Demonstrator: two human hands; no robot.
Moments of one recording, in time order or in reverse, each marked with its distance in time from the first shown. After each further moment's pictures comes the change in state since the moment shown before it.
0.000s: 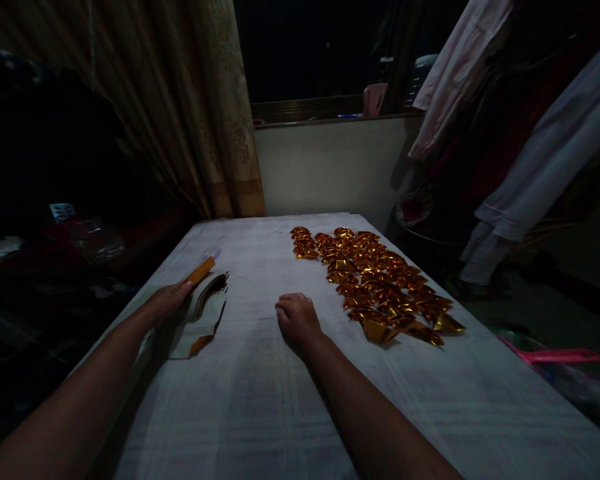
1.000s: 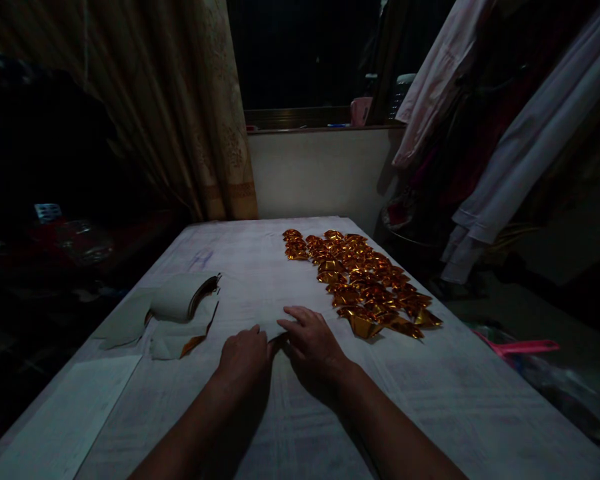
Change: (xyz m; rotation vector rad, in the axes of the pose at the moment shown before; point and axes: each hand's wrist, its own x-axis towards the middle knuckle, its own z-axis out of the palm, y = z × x) left_hand -0.150 0.161 0.056 0.172 -0.243 0.431; right_hand -0.068 0.012 -0.049 -0.044 -0.024 -0.266
